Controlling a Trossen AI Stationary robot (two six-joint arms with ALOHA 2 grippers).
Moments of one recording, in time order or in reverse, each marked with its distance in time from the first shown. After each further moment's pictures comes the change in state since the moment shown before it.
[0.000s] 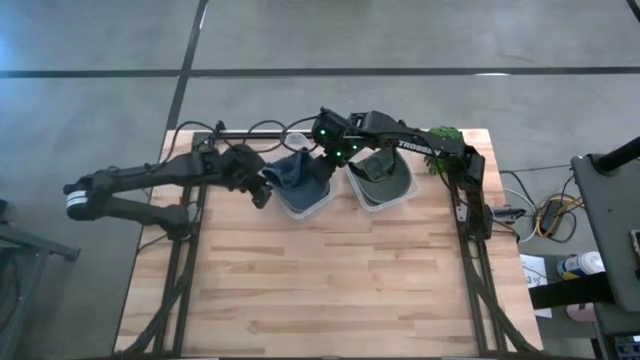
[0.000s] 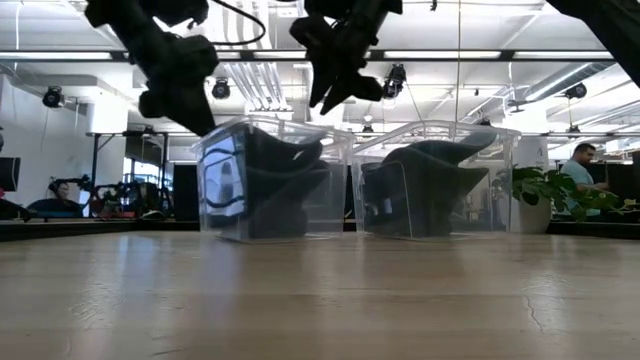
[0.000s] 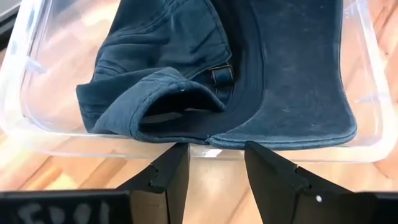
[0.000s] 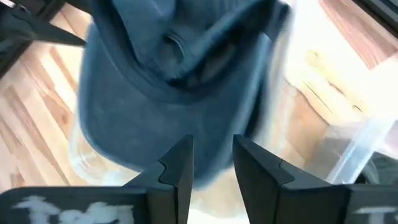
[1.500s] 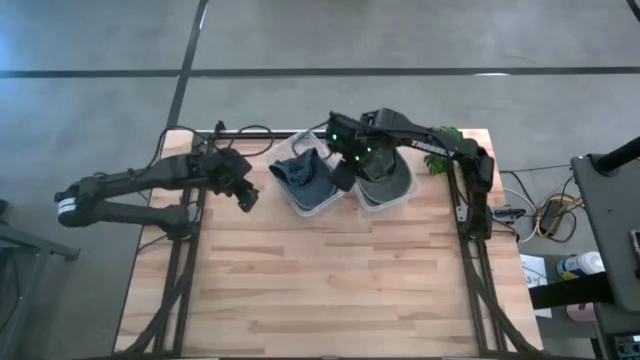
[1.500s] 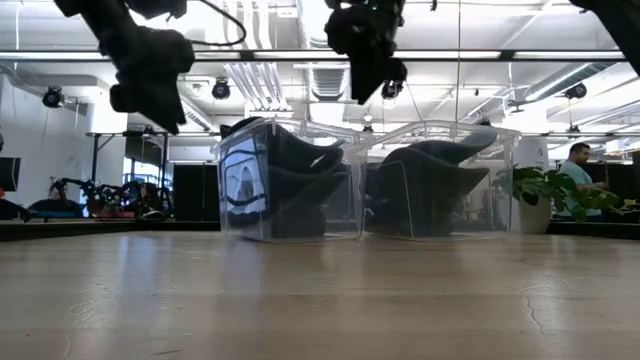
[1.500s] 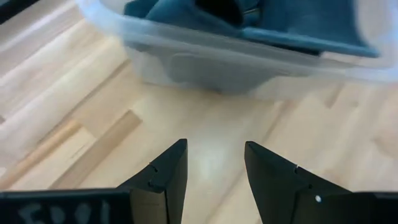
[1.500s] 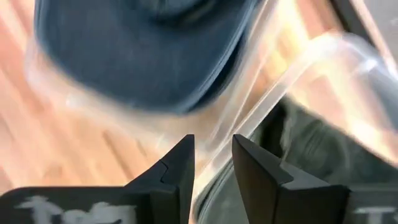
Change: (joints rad) left arm -0.002 -0.126 -0.020 -0.149 0.001 -0.045; right arm 0.019 -0.071 0.019 -0.248 0.109 -0.213
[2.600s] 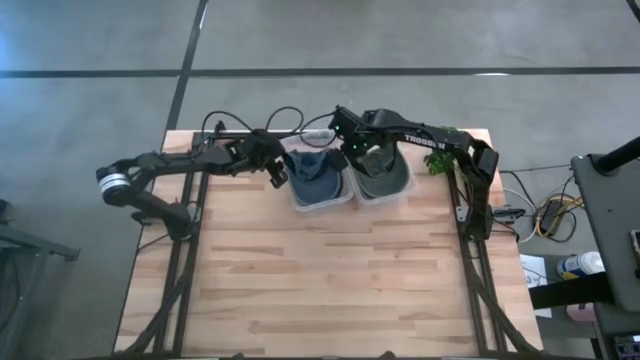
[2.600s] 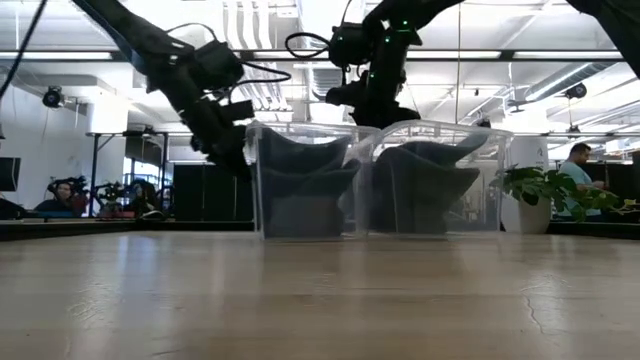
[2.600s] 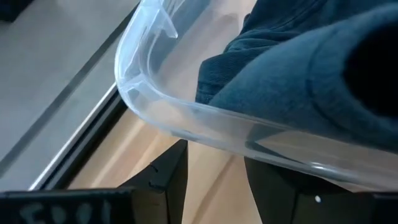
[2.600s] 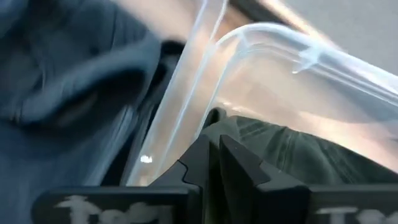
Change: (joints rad) left arm 0.215 0.454 -0.053 0.667 -0.108 0.532; right arm -0.137 -0.018 -0.330 0.331 0.130 0.197
